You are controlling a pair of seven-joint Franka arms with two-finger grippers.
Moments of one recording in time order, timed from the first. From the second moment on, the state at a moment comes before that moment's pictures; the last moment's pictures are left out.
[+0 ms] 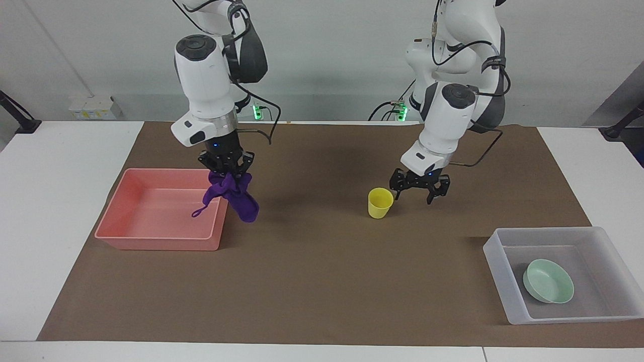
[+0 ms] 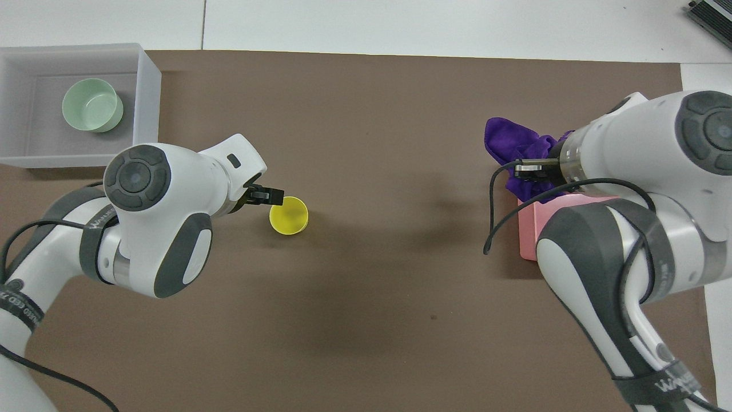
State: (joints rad) left arm -0.38 0.11 -0.06 -2.14 -0.02 2.44 -0.20; right arm 0.13 0.04 -0.09 -1.88 -0.04 2.00 0.07
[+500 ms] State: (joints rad) left arm -0.41 0.12 -0.06 -2.19 -0.02 2.50 -0.21; right arm -0.01 0.04 -0.09 -2.03 -0.03 2.16 -0.12
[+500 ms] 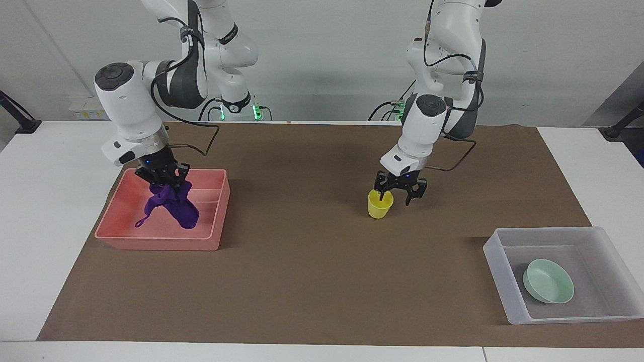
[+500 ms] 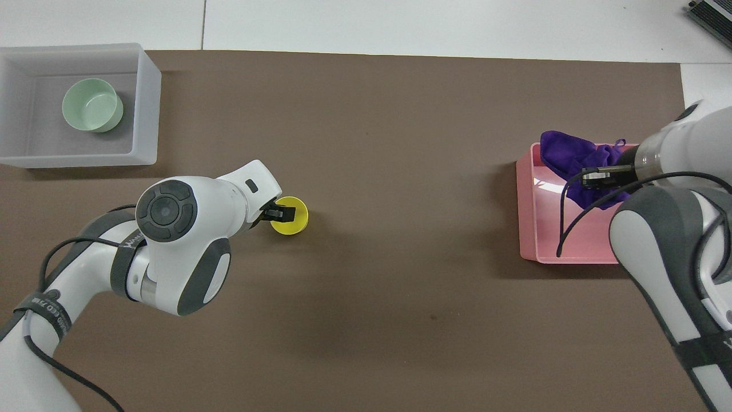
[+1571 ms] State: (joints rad) left arm -0.22 0.08 -0.03 -2.01 -0.02 2.38 -0.26; right arm -0.05 0.18 -0.09 -2.19 -0.03 2.49 -0.14
